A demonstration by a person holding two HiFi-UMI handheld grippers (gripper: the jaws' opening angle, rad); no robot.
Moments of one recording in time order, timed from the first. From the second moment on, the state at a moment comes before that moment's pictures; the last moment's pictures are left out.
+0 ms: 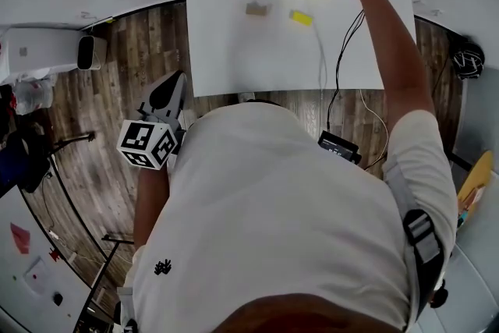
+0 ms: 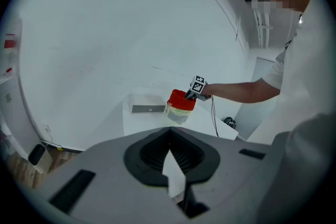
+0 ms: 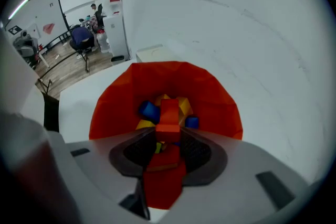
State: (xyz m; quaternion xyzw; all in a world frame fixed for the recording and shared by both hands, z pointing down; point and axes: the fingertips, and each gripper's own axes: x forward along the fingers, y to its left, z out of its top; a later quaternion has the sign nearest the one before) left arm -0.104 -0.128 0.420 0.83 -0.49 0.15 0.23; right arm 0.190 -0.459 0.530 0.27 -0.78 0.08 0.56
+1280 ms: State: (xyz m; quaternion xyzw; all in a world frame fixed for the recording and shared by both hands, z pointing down) left arm -0.126 -0.108 0.417 0.83 -0.48 0.15 0.23; right arm 0.195 -0.444 0.496 0.30 -0.75 0.08 0.58
